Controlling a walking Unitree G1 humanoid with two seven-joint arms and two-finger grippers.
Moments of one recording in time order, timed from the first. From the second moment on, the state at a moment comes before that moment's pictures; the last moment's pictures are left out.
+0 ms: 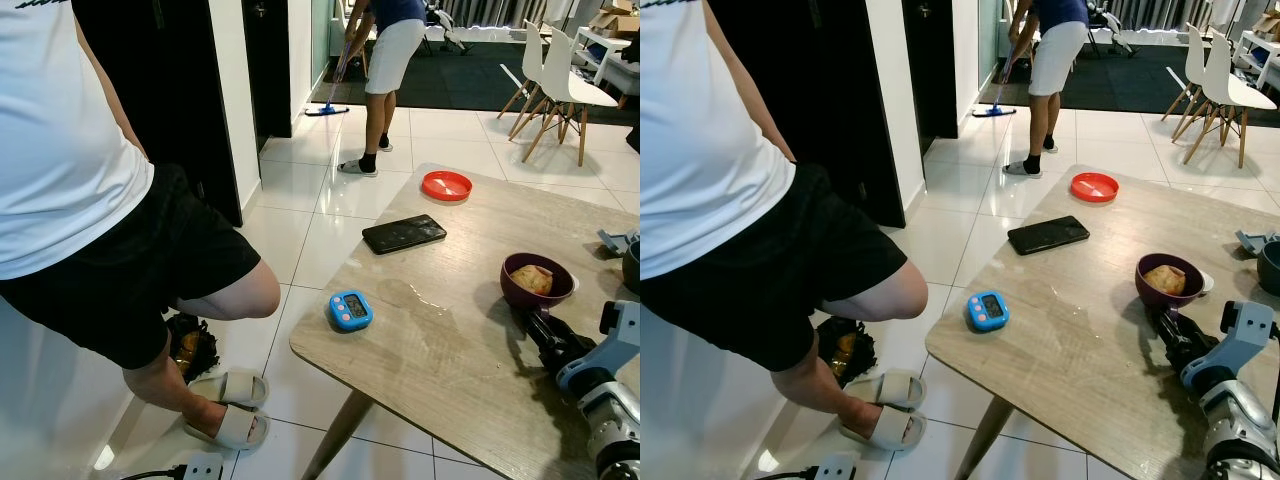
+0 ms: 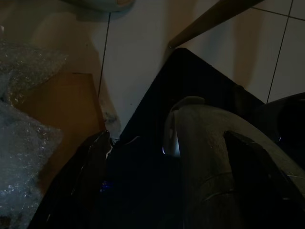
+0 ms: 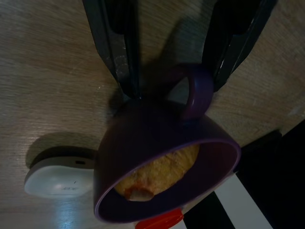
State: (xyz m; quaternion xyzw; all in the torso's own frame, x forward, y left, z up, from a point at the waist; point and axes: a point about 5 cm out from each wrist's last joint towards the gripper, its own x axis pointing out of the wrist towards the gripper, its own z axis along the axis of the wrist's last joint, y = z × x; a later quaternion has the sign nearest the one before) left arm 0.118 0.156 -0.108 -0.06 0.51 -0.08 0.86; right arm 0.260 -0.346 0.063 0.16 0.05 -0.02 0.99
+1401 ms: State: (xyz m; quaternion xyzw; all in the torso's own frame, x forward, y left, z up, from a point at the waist) left arm 0.116 0.168 -0.109 -0.06 0.52 -0.07 0.85; right arm 0.273 -0.336 0.067 0.17 0.03 -0.02 0.98
